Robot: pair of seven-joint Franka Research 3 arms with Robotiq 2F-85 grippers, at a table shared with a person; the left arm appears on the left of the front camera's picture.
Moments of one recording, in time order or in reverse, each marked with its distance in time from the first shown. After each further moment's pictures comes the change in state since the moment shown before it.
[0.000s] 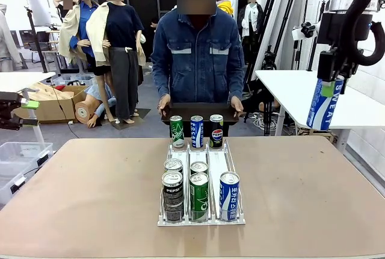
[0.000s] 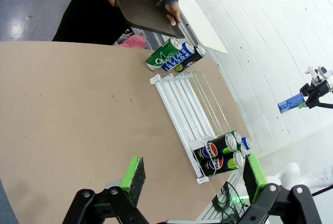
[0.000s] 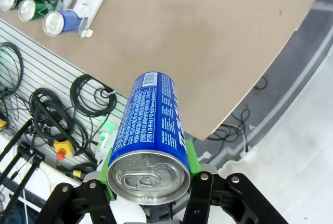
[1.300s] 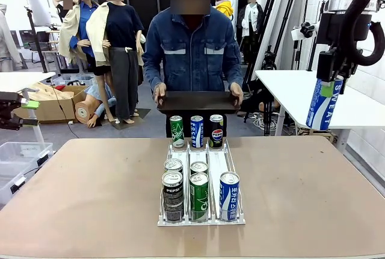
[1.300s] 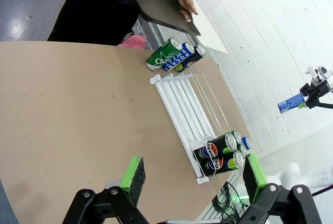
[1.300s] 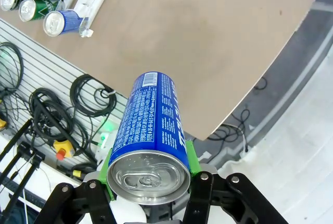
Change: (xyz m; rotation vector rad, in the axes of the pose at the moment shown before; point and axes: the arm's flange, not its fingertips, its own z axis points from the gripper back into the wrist) left arm 0.000 0.000 0.000 0.000 0.000 0.000; right arm 0.001 0.001 0.000 -0.001 0.000 0.002
